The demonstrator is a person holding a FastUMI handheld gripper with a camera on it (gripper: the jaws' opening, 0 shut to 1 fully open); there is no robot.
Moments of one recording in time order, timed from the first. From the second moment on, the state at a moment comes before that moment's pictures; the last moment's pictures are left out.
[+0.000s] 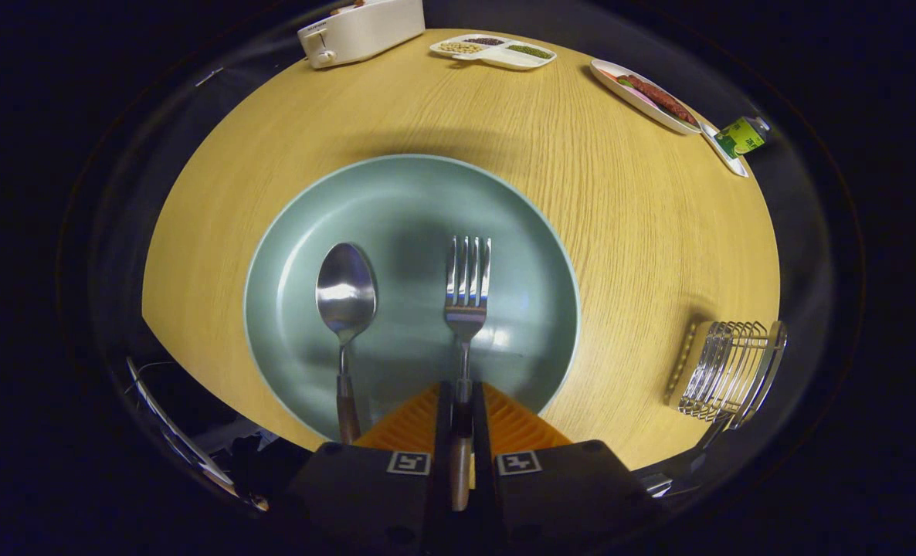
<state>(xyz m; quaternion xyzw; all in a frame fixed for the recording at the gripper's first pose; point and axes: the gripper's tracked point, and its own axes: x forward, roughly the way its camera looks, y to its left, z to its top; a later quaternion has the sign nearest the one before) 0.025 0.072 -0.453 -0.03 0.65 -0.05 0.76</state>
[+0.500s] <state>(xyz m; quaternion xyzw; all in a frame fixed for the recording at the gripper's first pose) 0.024 0.074 -0.423 0.05 0.64 0.00 0.76</state>
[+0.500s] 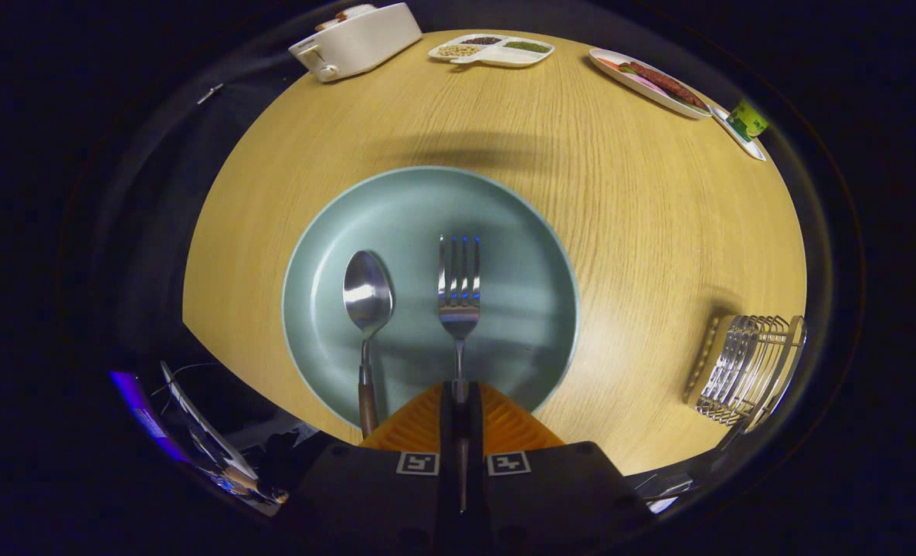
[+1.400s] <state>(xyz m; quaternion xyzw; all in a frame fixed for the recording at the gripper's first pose) -0.060 -0.146 -0.257 -0.04 0.74 0.02 0.67</state>
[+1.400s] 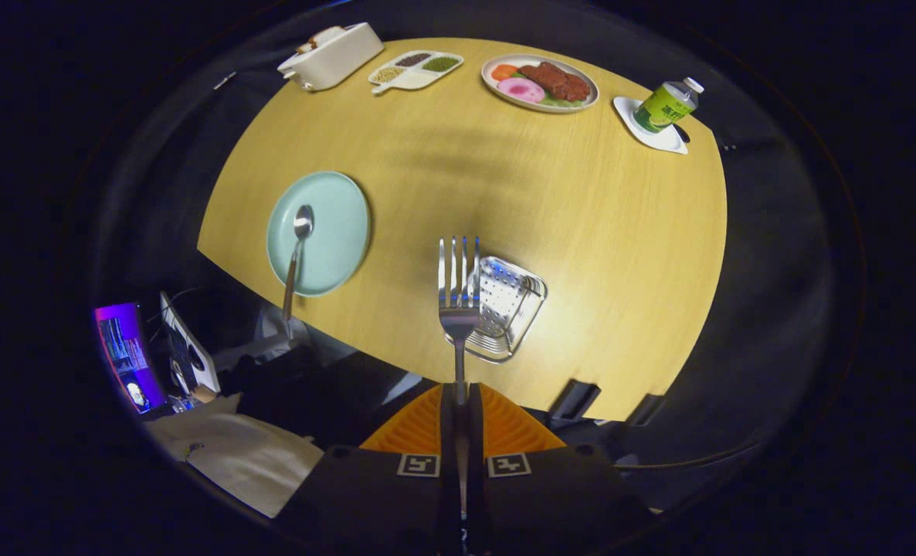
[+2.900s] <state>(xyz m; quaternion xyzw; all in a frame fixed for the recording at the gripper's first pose) -0.040 -0.180 -0.310 -0.06 0.81 0.04 0.58</state>
